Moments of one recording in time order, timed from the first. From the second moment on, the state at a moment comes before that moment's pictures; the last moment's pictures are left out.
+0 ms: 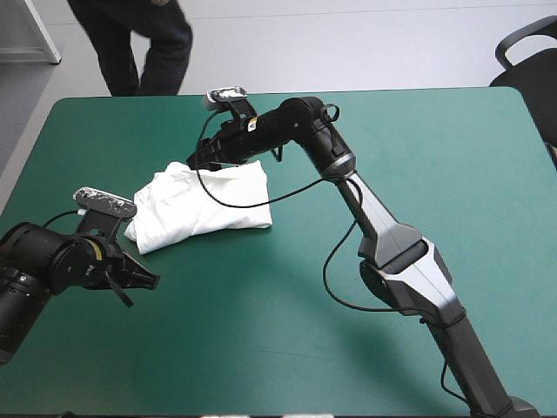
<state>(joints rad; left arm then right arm) -0.36 1.04 -1.05 0.20 1.24 -0.05 0.62 2.49 -2.86 0.63 1.20 -0.07</state>
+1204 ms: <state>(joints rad) -0.36 1.04 -1.05 0.17 1.17 -0.06 0.52 2.44 -2.38 0.49 1.20 -0.06</state>
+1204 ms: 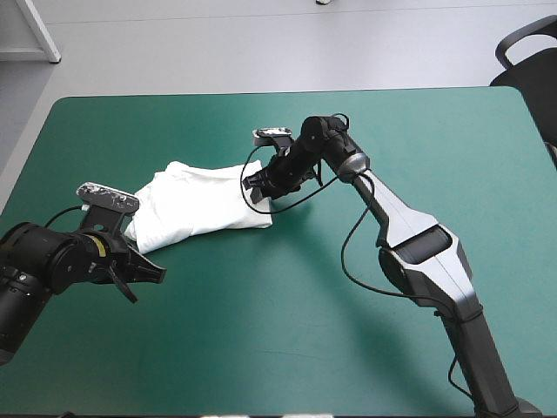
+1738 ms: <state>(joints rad) -0.36 1.04 -1.05 0.17 1.16 -0.06 0.55 2.44 -2.38 0.40 1.19 -0.08</state>
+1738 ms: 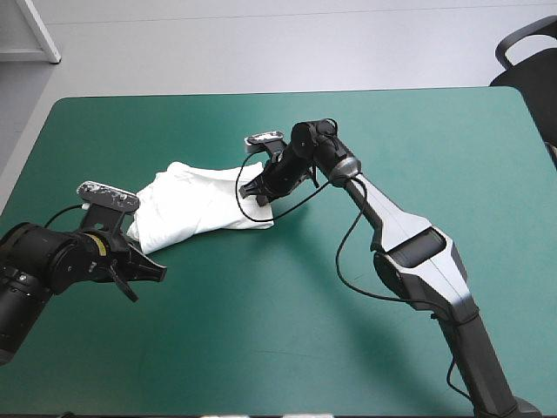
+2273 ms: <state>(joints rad) -0.36 1.04 -1.05 0.17 1.15 -0.05 0.32 2.43 -2.41 0.26 1.20 -0.04</state>
